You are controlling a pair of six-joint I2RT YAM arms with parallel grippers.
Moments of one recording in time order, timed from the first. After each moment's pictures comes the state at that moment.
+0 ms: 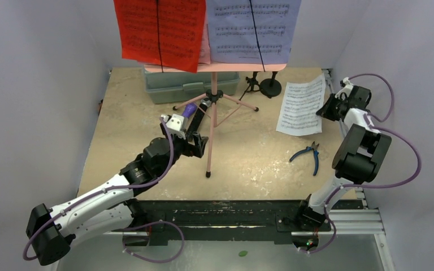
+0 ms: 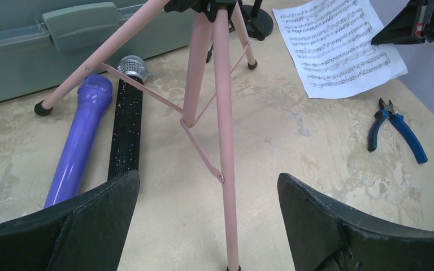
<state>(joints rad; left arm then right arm) -0.85 0.85 0.60 0.09 -0.36 -0.27 -0.46 1.79 1.24 -0.26 -0.48 0.06</state>
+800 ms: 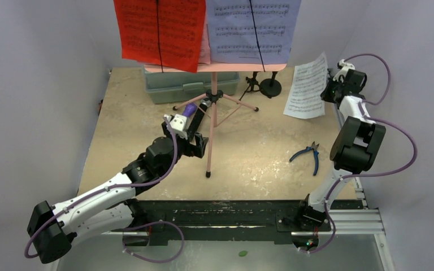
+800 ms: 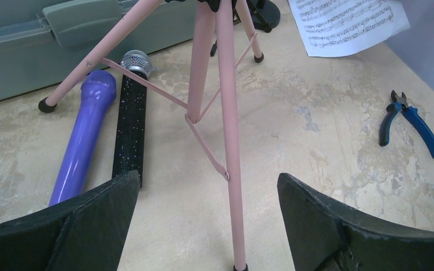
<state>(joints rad) -0.85 0.88 0.60 0.09 -0.37 -0.25 -0.37 1.91 1.45 -0.18 -0.28 -0.01</state>
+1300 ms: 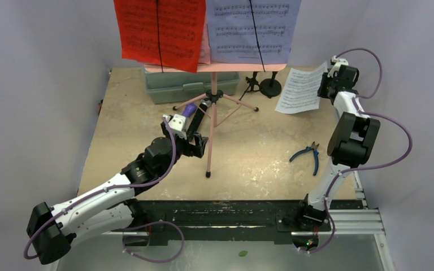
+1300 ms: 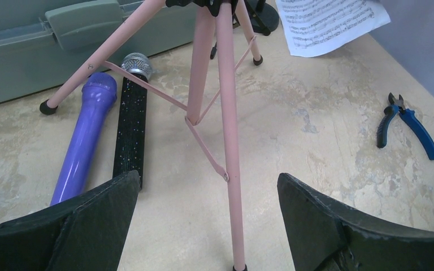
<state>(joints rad) -0.85 0.88 0.60 0.09 -0.37 -0.25 -0.32 2.00 1.55 -0.17 -0.16 -0.06</state>
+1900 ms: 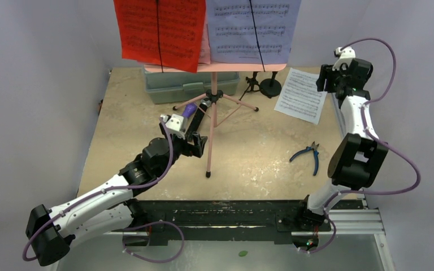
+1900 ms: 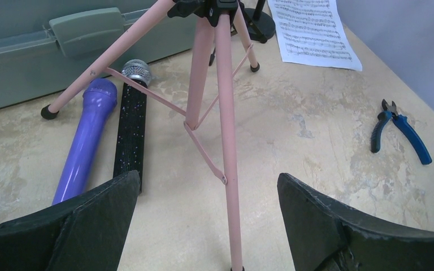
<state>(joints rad) -0.85 0.85 0.60 0.09 -0.37 -0.25 -0.31 1.73 1.46 -0.20 -0.26 -0.18</state>
